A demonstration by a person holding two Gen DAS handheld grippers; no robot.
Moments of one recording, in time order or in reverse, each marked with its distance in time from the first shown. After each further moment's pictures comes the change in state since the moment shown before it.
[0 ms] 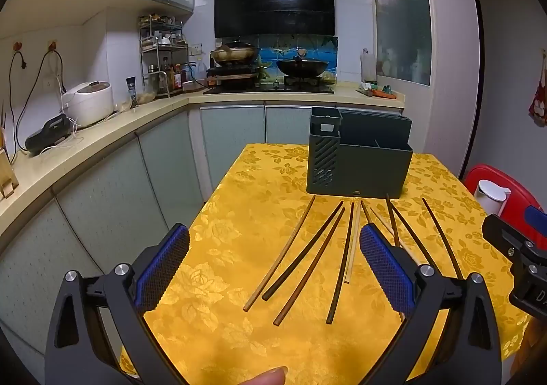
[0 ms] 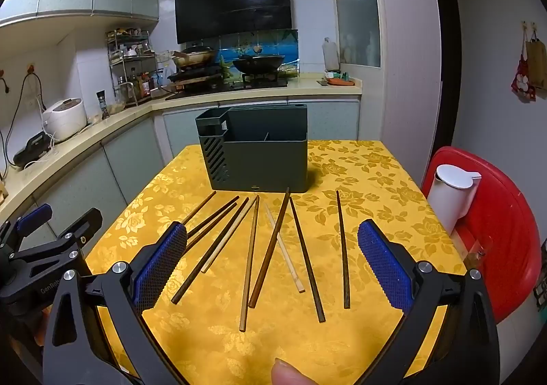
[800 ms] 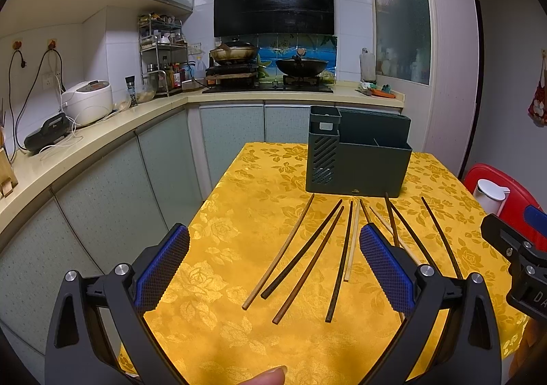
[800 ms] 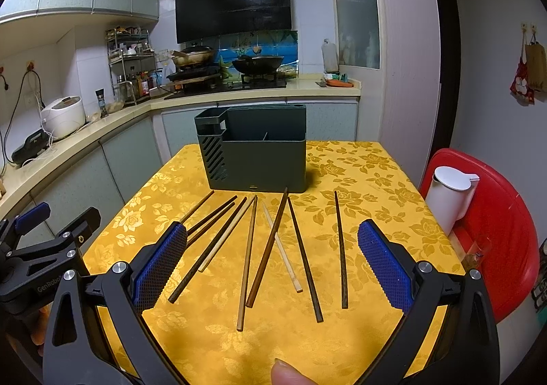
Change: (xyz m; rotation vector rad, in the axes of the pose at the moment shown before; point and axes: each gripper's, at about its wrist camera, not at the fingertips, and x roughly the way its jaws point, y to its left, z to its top) left arm 0.000 0.000 0.000 -0.001 0.004 -0.001; right arm 0.000 -0.002 -0.002 -0.002 -0.002 -0.002
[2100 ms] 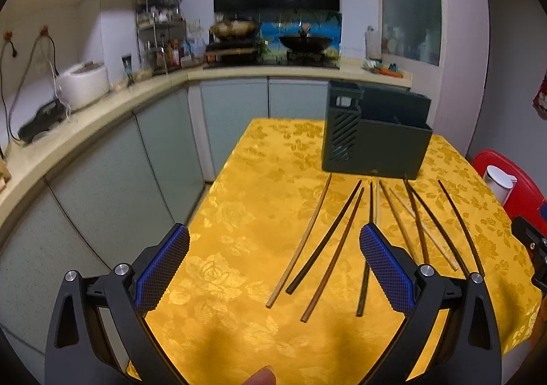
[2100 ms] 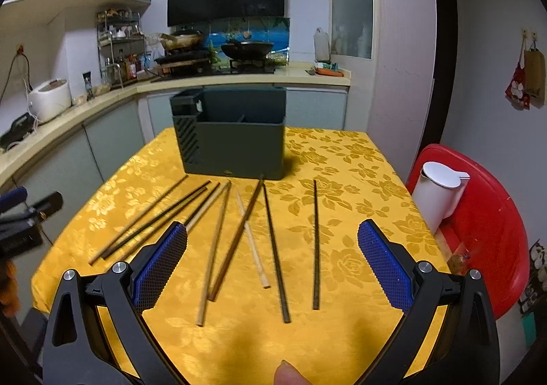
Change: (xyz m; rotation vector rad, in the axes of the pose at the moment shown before) left arm 0.043 0.036 -0.001 -0.011 0.122 -0.018; right arm 0.020 -0.028 -0.008 -0.009 0.183 -0.050
